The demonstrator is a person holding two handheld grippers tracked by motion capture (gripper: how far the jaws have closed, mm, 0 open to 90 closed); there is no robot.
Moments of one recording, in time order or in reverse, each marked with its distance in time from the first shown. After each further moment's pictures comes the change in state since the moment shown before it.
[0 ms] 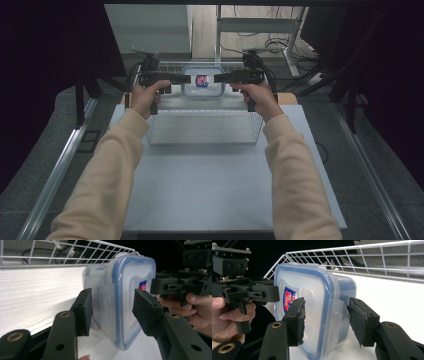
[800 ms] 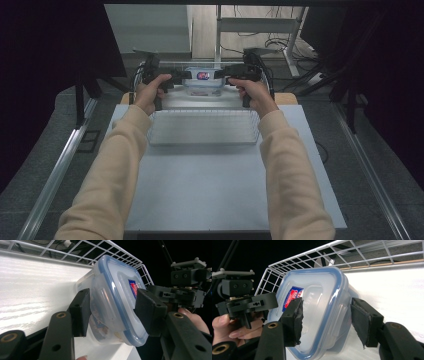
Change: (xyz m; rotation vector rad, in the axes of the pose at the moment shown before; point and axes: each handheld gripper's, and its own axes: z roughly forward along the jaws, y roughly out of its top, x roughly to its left) left arm 0.030 0.008 0.016 0.005 -0.067 -0.213; right arm -0.021 0.011 0.017 0.030 -0.023 0.271
